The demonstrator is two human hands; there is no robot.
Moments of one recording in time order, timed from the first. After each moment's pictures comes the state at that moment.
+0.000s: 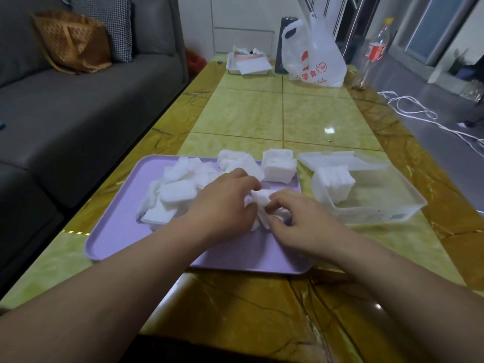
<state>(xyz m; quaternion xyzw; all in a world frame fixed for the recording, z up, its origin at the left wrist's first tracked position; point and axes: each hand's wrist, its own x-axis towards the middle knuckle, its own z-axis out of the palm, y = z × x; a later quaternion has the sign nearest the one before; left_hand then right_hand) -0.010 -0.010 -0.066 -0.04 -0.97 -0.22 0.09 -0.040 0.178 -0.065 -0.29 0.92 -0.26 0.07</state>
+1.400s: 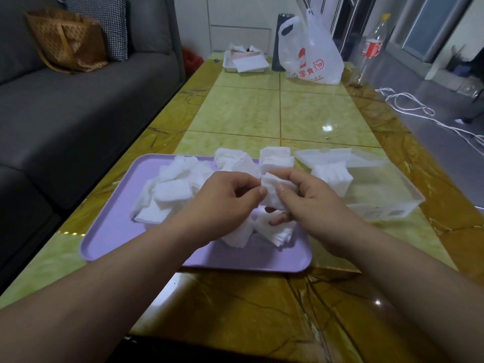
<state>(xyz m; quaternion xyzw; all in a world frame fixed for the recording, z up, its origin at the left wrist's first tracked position) 0.003 0.000 -0.052 0.03 -0.86 -0.51 0.08 -0.042 0.179 -0.052 -0.16 0.76 -0.61 0.17</state>
